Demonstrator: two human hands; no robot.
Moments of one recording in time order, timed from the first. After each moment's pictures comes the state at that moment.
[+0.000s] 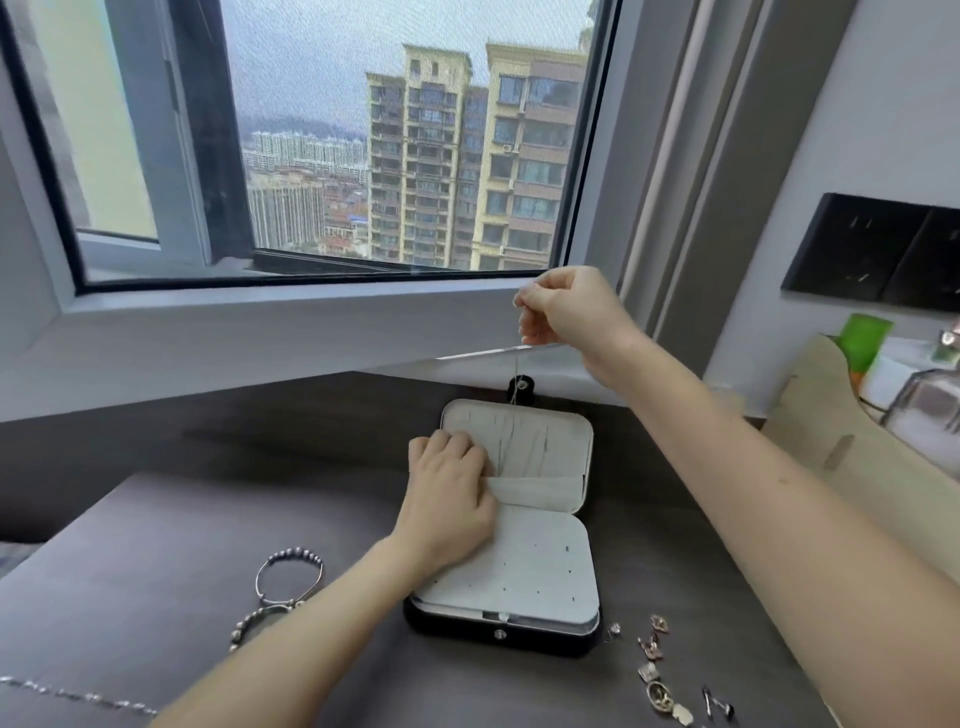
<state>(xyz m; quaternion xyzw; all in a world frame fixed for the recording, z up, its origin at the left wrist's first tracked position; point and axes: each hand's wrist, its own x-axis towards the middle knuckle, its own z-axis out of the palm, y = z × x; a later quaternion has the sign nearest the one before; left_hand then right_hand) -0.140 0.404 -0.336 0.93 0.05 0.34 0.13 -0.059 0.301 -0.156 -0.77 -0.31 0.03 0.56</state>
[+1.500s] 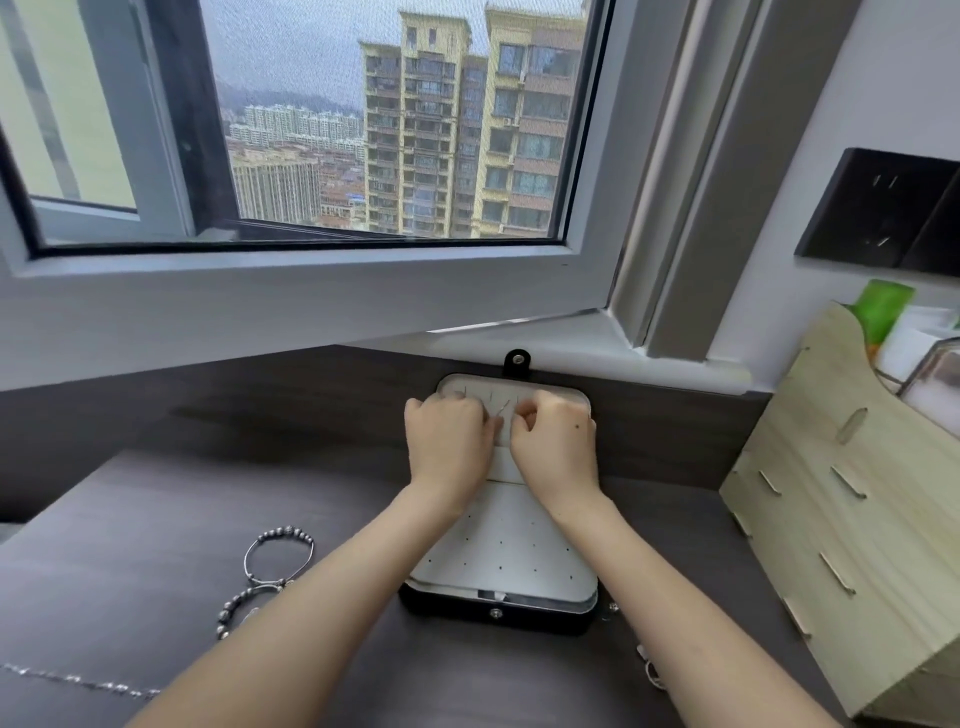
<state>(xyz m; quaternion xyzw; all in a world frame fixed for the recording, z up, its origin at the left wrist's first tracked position) -0.112 0.393 -0.311 0.93 0.20 0.31 0.05 -0.082 0.292 -0.287 -0.89 -0.24 -0.17 0.34</state>
